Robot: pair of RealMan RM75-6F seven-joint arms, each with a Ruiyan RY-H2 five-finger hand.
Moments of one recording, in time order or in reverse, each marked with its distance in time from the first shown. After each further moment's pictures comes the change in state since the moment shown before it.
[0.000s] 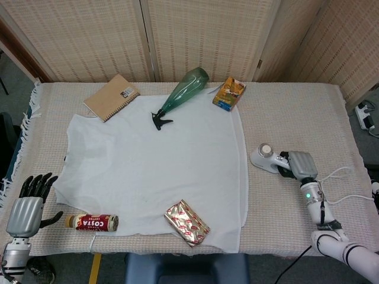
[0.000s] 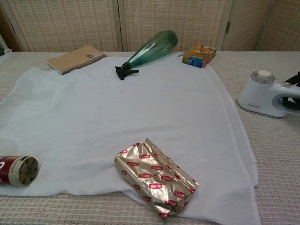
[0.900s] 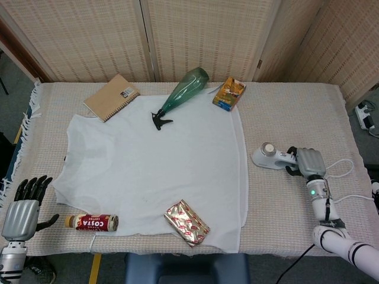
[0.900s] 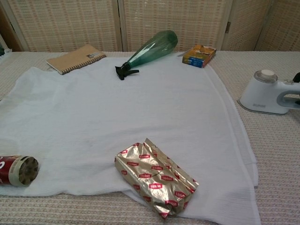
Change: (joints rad) left arm 0.027 0.022 0.008 -0.032 -0.025 0.008 0.037; right arm 0.004 0.076 0.053 -0.133 0.233 -0.034 -0.298
